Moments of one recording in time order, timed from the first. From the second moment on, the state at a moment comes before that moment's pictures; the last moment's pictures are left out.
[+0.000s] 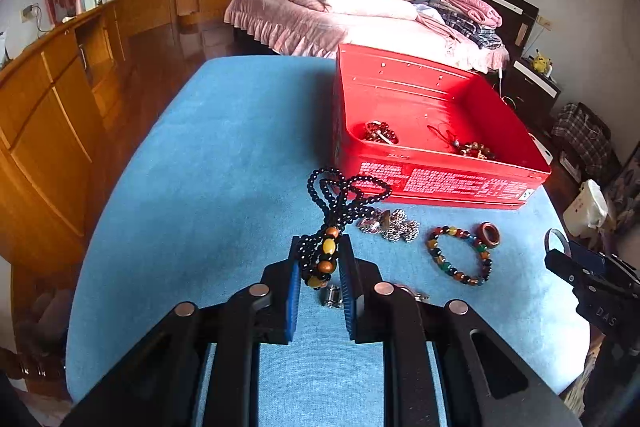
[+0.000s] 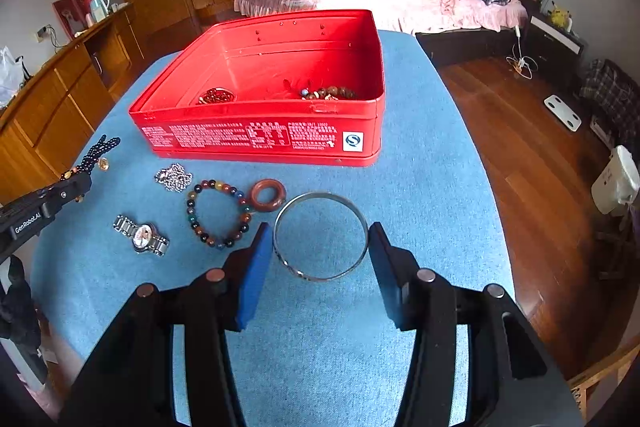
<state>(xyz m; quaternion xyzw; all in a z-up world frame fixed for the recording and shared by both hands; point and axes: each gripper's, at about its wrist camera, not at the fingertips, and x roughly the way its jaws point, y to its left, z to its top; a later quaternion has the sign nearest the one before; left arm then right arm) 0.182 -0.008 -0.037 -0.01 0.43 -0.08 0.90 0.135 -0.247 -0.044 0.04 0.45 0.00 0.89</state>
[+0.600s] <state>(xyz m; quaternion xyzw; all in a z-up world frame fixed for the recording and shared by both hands) 0.203 -0.037 -0.010 -0.01 0.41 -0.10 0.91 0.162 -0.242 -0.012 0.03 0.43 0.01 0.90</state>
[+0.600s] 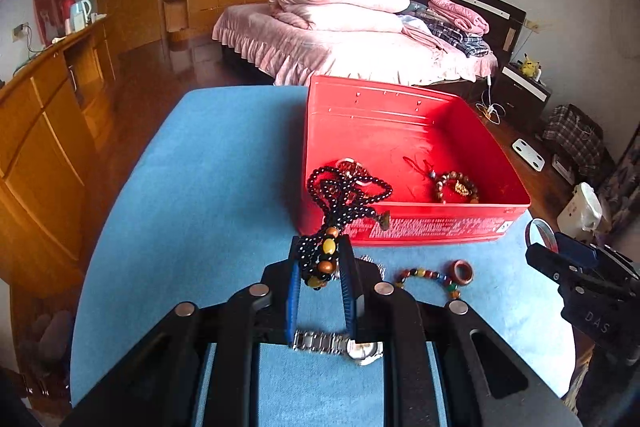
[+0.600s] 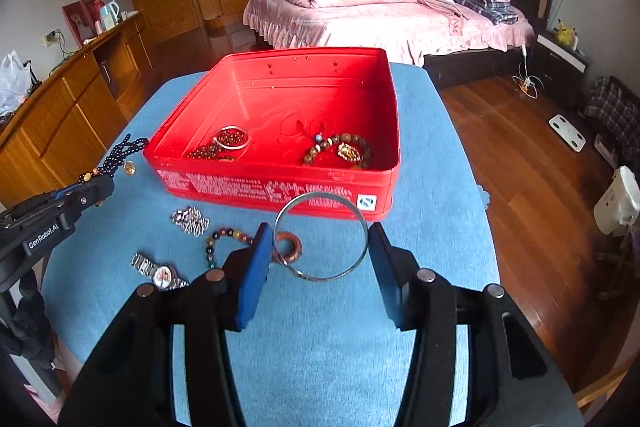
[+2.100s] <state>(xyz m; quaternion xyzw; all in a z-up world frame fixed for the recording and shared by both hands) 0.357 -0.111 -0.048 0.03 0.47 -0.09 0.88 0.317 -0.263 -0.045 0.04 0.48 0.00 0.88</state>
